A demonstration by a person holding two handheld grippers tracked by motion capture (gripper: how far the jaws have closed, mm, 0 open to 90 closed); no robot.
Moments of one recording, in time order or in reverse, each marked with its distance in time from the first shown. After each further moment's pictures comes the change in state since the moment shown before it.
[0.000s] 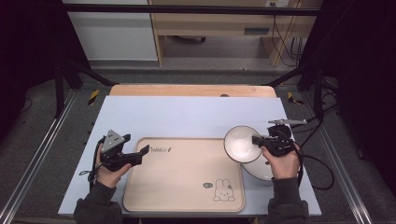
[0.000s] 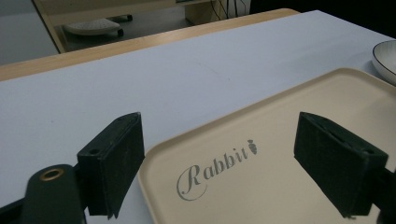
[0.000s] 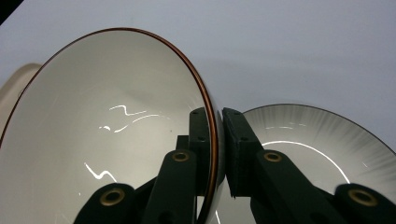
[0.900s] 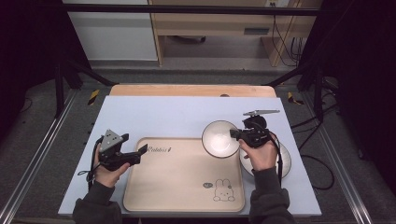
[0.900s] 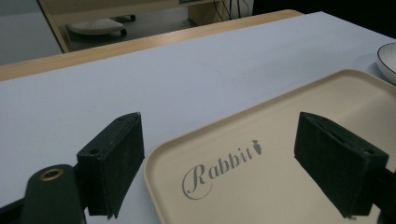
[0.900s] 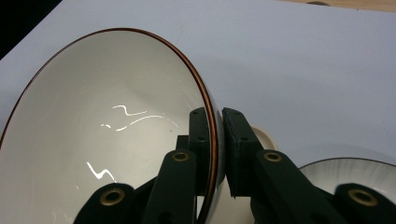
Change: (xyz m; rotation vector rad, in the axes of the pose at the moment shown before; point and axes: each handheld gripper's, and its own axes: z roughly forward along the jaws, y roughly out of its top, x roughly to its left) left arm 0.003 0.000 -0.002 -0.005 0.009 -0.011; right arm 0.051 0.028 0.029 0.014 0.083 -0.103
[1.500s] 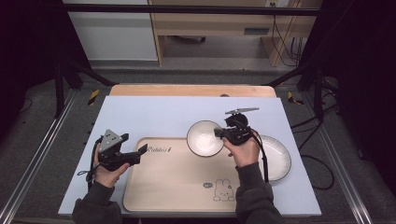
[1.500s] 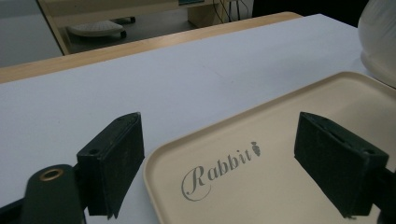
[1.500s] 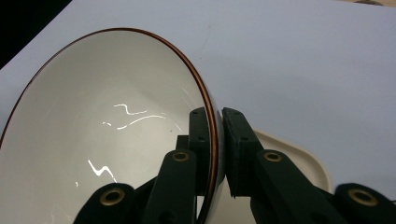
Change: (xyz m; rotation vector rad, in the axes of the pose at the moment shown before) left arm 0.000 0.001 -0.001 -0.005 -0.001 0.004; right arm 0.028 0.010 0.036 0.023 0.050 -0.020
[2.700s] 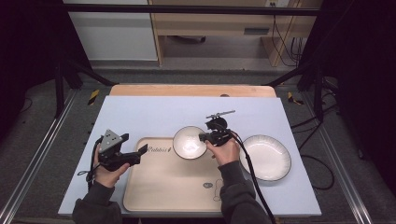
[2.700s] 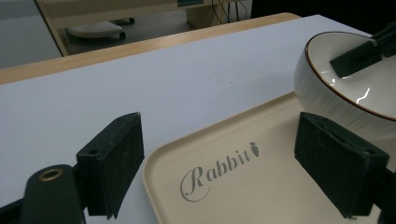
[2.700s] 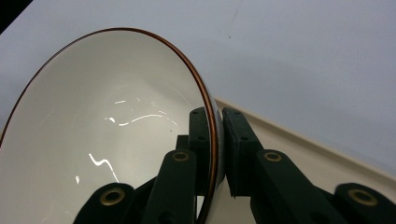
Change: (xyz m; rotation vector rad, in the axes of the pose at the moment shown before) left arm 0.000 0.000 0.000 -0.003 -0.003 0.002; right arm 0.017 -0.004 0.065 0.084 0.034 -0.008
